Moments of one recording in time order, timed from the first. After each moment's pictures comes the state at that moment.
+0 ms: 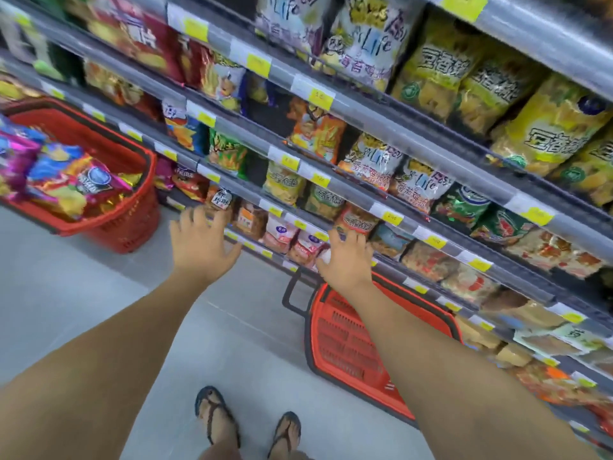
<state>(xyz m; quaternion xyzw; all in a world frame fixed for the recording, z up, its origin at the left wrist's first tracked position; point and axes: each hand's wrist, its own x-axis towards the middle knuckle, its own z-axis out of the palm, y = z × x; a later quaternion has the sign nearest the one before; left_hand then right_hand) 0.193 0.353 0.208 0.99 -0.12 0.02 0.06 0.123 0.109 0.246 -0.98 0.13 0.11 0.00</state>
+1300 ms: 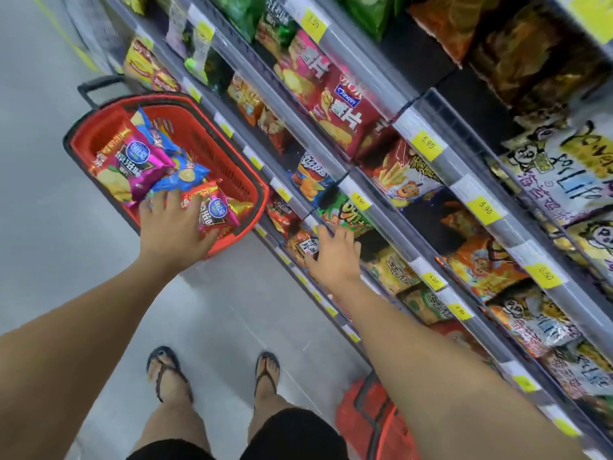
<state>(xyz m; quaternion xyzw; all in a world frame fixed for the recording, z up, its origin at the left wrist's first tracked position) 0.447 0.673 0.156 1.00 0.03 0.01 0.08 0.459 0.400 0.191 -0.99 -0.02 0.16 -0.04</state>
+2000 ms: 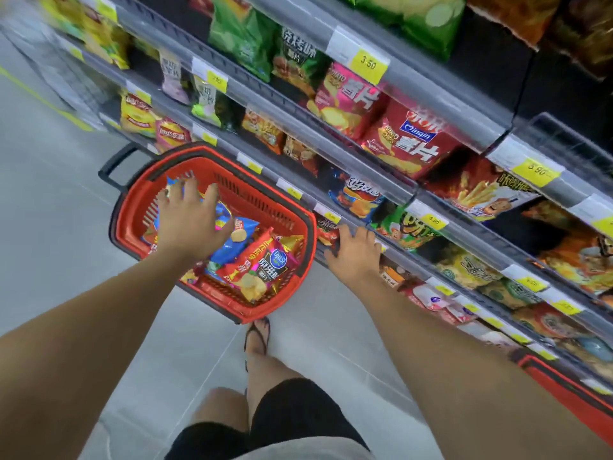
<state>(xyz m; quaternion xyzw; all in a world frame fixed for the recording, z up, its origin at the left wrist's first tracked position) 0.655 0.824 0.154 0.99 -0.11 -0.01 0.02 0.583 0.547 0.155 -0.97 0.14 0.18 0.04</state>
